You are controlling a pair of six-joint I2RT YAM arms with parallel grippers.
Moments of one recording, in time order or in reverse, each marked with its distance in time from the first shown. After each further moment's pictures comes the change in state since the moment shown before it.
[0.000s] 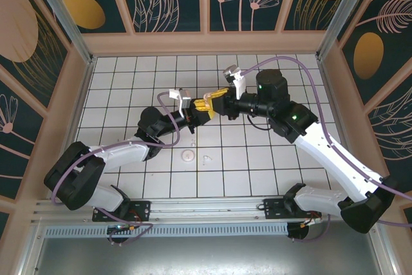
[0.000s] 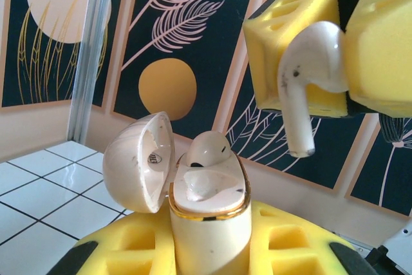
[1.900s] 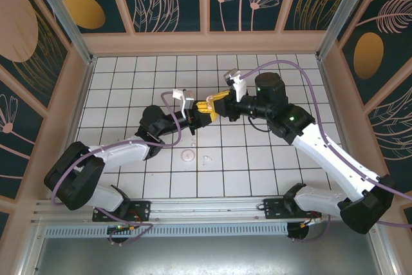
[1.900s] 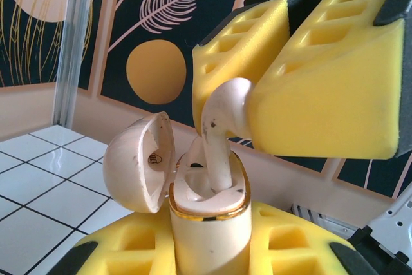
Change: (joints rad) left arm -0.004 0.000 0.018 -0.064 0.048 0.008; right arm -0.018 -0.002 -0.069 0.031 0.025 -0.048
